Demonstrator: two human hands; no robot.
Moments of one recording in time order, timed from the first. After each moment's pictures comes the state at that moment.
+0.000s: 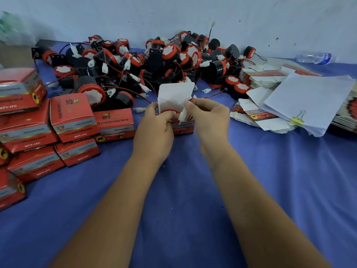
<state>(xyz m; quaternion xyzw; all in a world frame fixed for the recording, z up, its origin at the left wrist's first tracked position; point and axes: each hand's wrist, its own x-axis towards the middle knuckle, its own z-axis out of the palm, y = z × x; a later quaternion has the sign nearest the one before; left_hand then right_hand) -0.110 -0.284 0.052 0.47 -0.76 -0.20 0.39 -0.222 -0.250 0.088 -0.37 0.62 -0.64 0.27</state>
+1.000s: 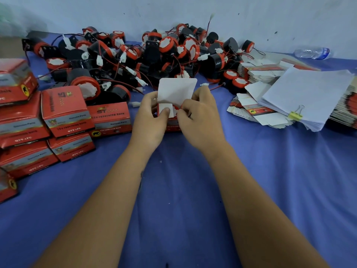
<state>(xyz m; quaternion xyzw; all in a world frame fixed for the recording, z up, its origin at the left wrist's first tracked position) -0.112 -0.297 0.047 0.42 -0.62 -0.46 0.48 -0.231 -0.252 0.068 -0.63 0.66 -0.40 -0.05</state>
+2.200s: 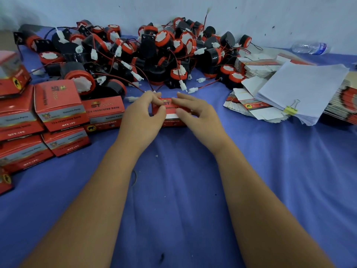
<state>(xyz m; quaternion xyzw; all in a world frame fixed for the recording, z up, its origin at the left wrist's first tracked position) -0.096 -0.290 0.050 0.45 -0.73 -0.31 0.42 -0.255 -0.244 0.058 -0.59 0.60 -0.47 0.26</state>
